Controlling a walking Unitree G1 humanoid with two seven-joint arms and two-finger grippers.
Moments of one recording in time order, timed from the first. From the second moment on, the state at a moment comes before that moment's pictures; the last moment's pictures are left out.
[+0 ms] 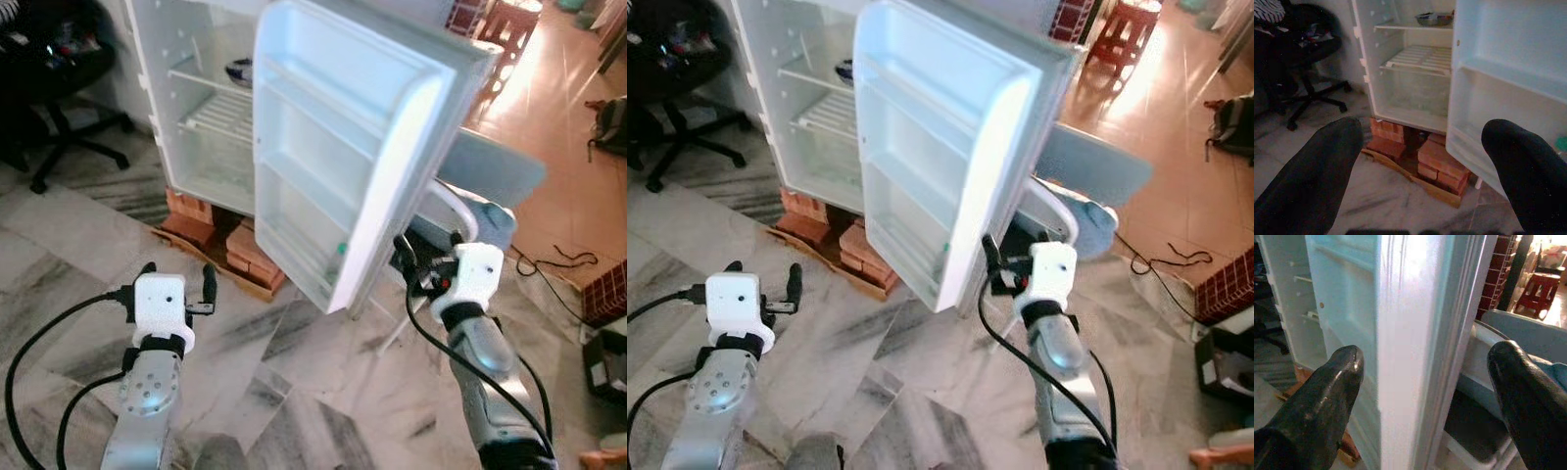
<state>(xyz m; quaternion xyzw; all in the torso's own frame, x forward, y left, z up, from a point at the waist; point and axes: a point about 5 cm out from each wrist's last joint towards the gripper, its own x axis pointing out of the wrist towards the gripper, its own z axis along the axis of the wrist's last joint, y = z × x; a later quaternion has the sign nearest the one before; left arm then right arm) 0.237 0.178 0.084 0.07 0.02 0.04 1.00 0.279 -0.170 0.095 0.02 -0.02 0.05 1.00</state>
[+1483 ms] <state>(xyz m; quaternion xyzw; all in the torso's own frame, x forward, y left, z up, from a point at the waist) 0.235 0.176 0.083 0.08 0.03 0.03 1.00 0.279 -0.167 0.095 0.02 -0.02 0.05 1.00</state>
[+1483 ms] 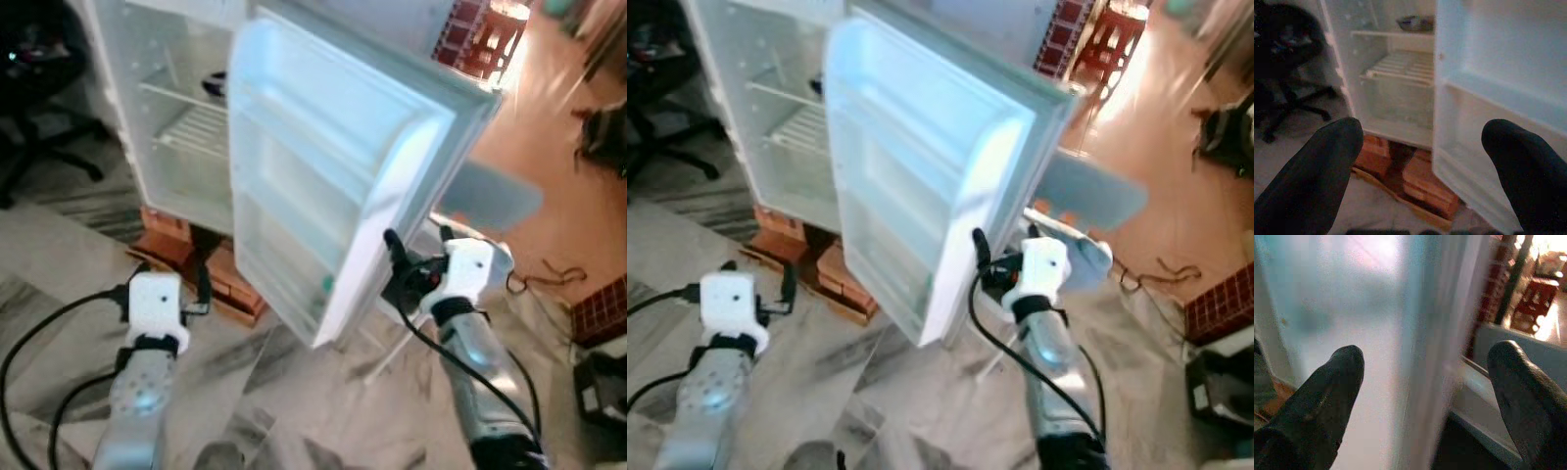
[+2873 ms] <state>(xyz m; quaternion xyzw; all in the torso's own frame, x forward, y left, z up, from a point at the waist) 0.202 0.185 0.062 0.10 0.11 0.08 0.99 0.257 -0.030 0.187 0.30 0.01 0.62 0.73</state>
